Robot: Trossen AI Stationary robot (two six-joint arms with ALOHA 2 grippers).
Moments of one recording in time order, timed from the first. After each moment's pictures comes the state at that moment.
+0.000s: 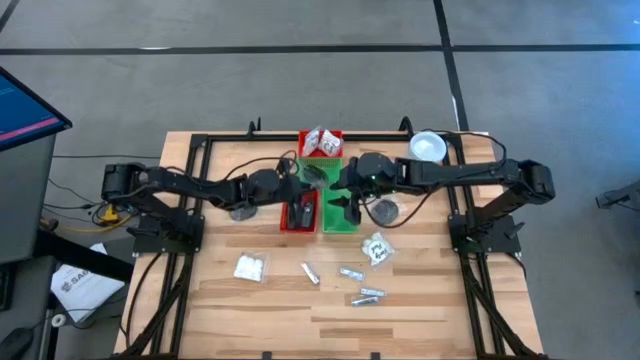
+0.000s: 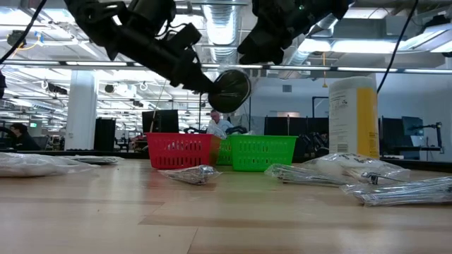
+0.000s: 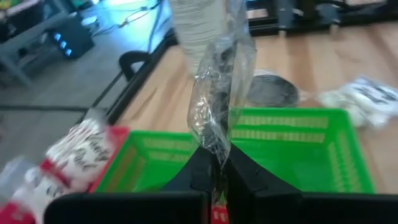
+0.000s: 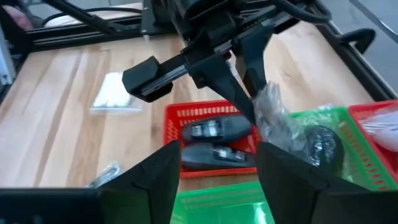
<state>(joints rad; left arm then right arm) 0.16 1.47 0.68 0.42 -0.22 0.18 -0.12 1.48 1.11 -0.21 -0.05 0.05</state>
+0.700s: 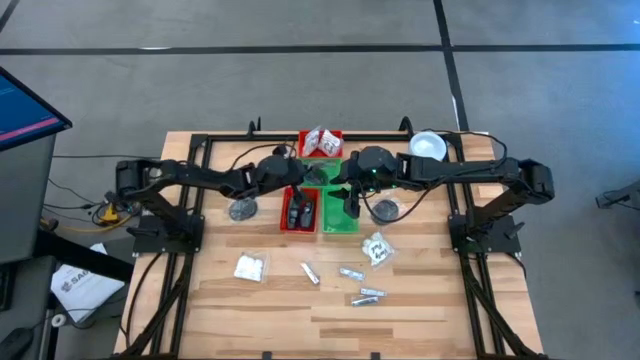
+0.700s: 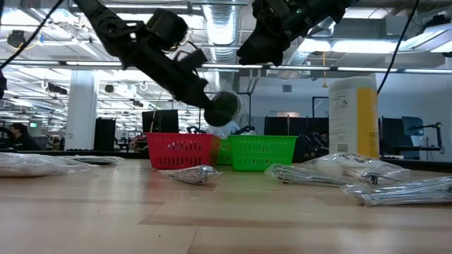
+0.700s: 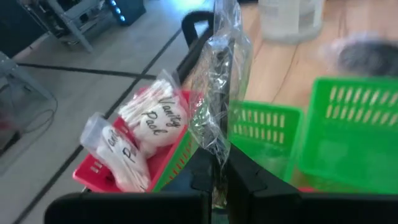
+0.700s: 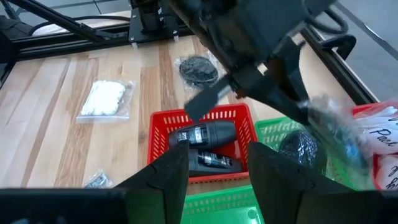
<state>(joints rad) 0.28 1.58 0.75 0.37 -0.35 0.21 -0.15 1.48 1.11 -0.19 -0.05 0.04</state>
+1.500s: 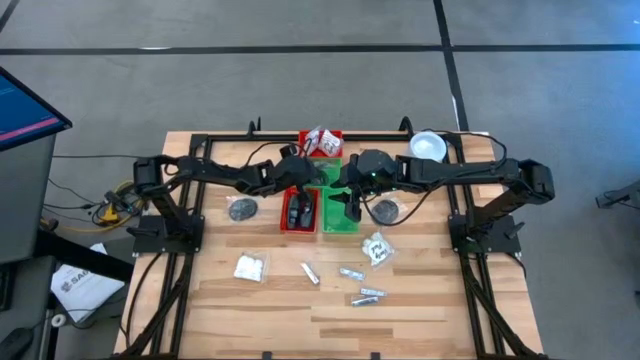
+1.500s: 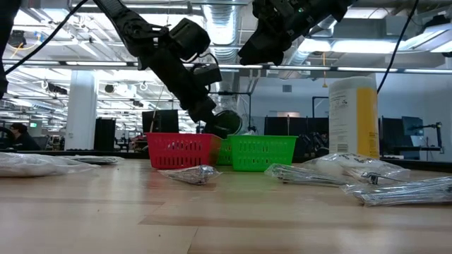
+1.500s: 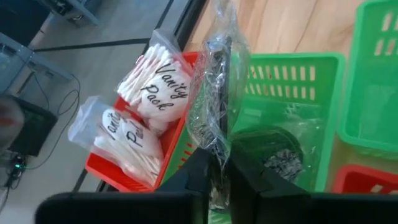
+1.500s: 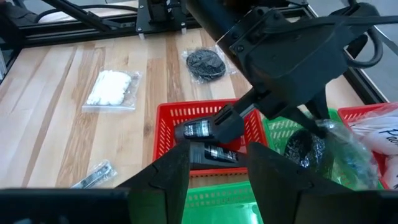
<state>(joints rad) 0.27 1.72 0.92 0.14 -0.45 0.31 -0.14 1.48 1.11 -0.21 -0.05 0.02</state>
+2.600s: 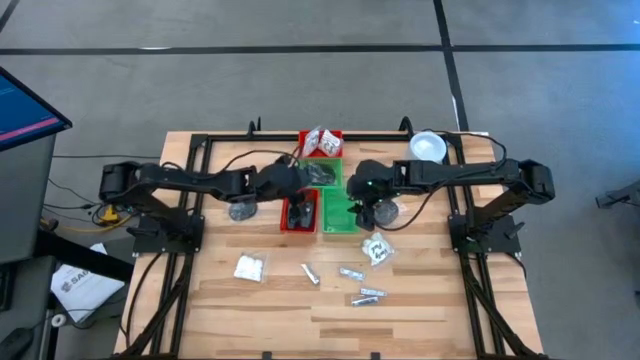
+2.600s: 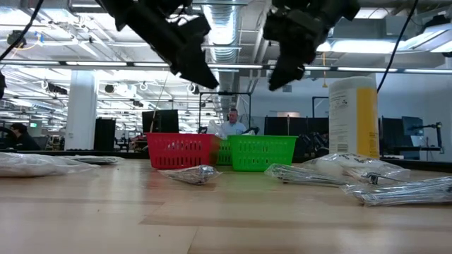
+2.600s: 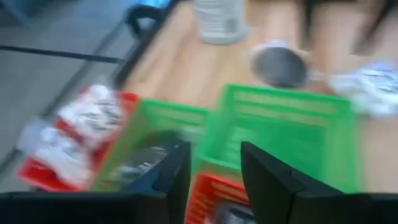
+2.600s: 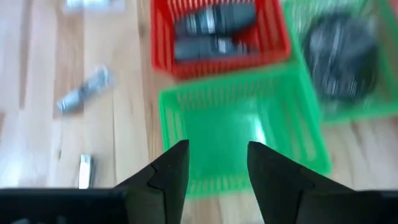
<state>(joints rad) 0.12 1.45 0.92 -0.07 -0.30 0.04 -0.12 1.48 1.11 -0.56 -0.05 0.07</state>
